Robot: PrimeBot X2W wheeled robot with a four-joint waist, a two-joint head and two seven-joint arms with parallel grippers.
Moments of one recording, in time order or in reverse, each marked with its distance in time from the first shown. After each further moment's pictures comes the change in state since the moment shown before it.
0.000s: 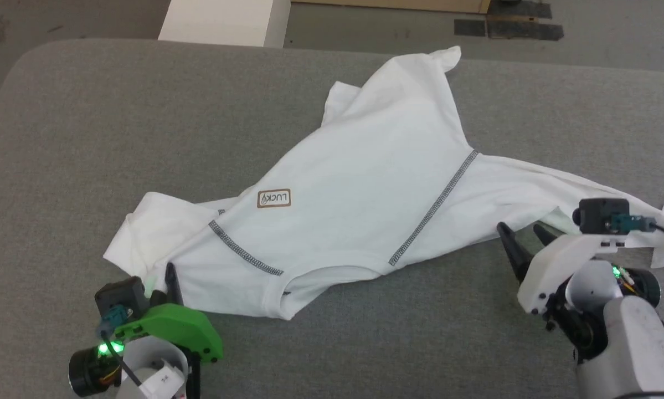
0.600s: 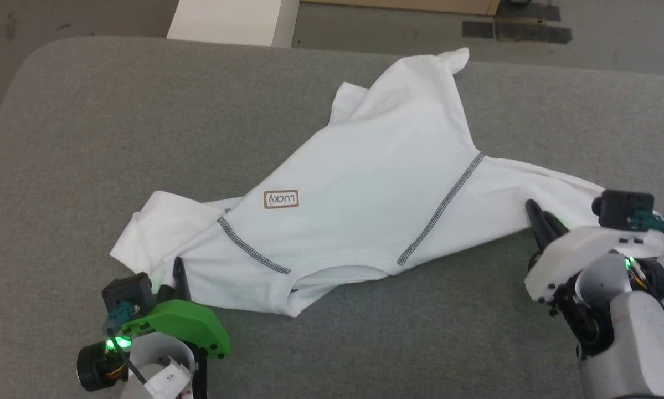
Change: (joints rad) left arm -0.023 -0.012 -0.022 0.020 -0.011 -0.001 -0.023; right arm -0.042 0.000 -0.028 0.030 0.022 0.000 -0.130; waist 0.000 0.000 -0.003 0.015
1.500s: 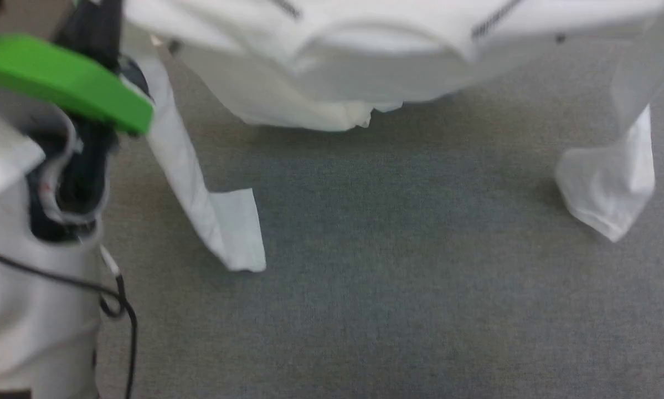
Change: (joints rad) left arm -0.545 0.157 0.046 -0.435 -0.254 -0.143 0.431; right arm -0.393 -0.308 0.065 -0.426 -0.033 0.000 0.450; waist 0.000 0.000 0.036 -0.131
